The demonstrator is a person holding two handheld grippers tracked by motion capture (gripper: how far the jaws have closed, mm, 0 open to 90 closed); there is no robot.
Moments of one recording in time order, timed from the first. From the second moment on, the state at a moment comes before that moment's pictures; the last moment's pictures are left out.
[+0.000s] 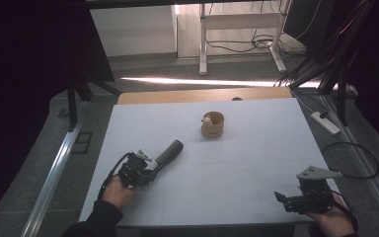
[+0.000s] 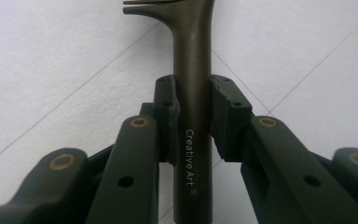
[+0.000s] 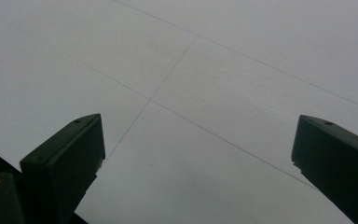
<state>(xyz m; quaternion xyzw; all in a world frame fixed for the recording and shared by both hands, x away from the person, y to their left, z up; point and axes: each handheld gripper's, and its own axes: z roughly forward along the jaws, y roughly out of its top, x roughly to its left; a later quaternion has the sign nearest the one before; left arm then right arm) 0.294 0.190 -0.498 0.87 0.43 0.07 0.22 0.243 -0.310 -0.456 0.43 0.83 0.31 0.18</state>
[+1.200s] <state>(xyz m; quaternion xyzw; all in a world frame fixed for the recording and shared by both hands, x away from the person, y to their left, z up) 0.266 0.193 -0.470 0.84 0.40 0.10 0.35 0.241 -0.310 -0.454 0.42 0.83 0.32 0.18</state>
